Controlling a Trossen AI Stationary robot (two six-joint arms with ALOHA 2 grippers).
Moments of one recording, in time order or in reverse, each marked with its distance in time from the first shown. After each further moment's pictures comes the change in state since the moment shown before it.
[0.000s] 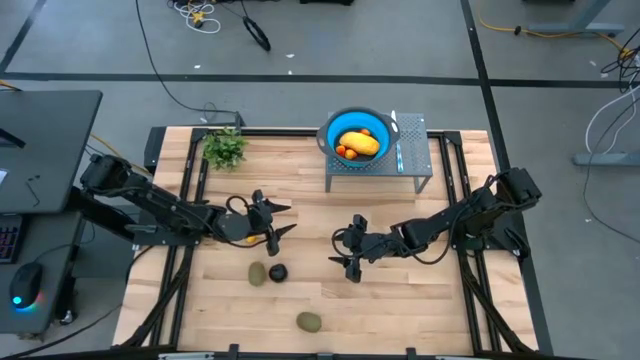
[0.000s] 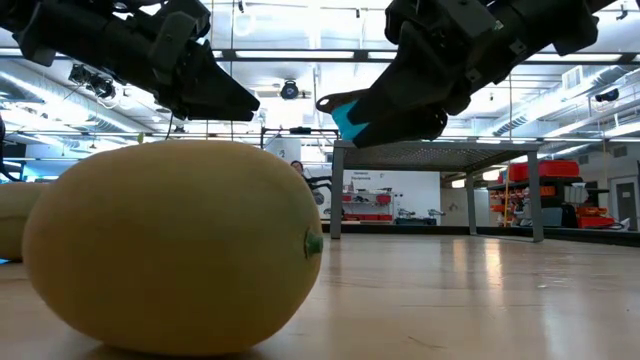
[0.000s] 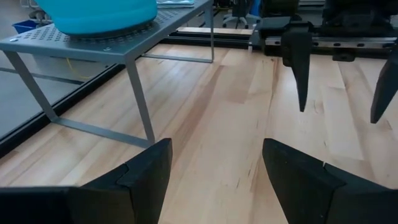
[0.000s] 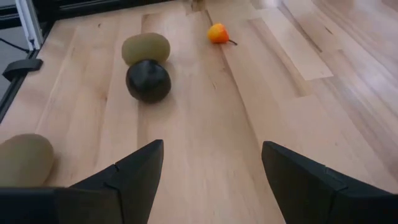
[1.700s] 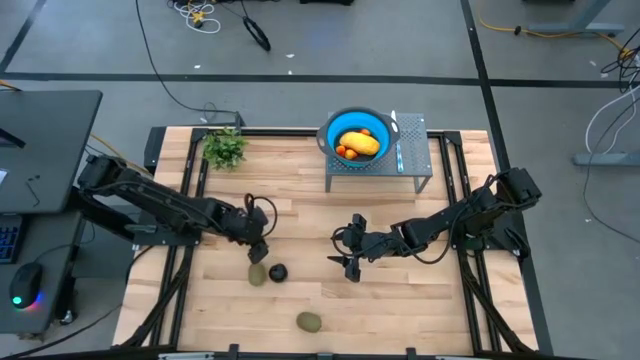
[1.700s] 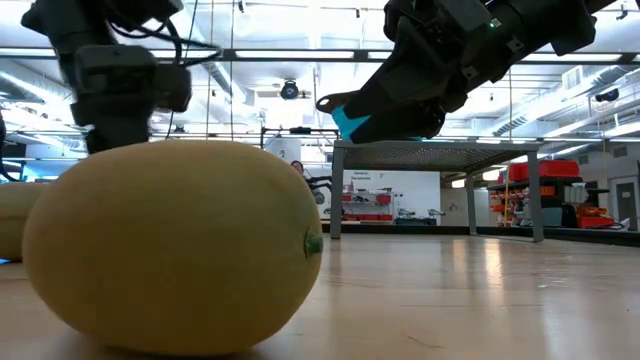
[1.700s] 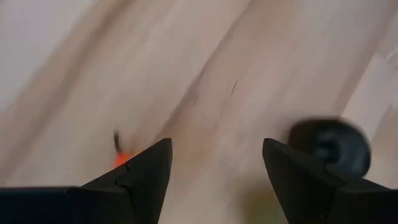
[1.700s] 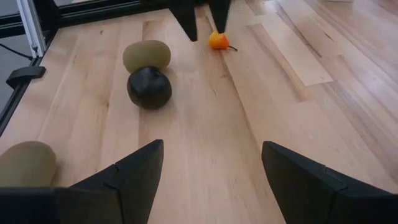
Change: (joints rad) left arm 0.038 -0.031 0.189 -0.959 0.520 -0.687; right arm 0.000 -0.001 -0.001 0.021 -0.002 0.000
